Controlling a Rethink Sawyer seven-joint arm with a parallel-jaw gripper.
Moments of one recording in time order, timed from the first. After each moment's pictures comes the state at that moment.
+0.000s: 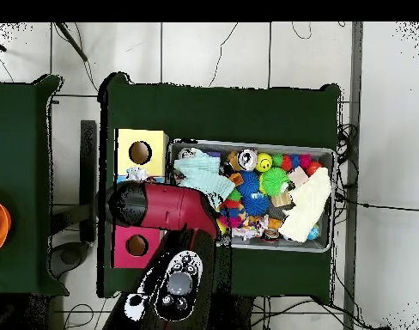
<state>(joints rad) 0.20 -0.57 -0.30 1.61 0.20 0.60 2.32</state>
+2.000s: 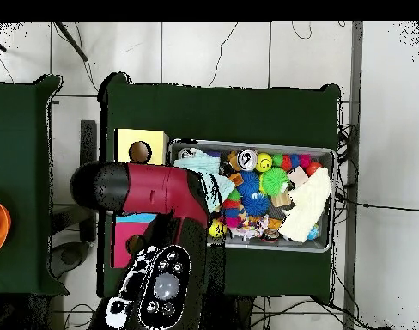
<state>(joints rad) 0.21 -0.60 -0.30 1.47 0.18 0.84 2.32</state>
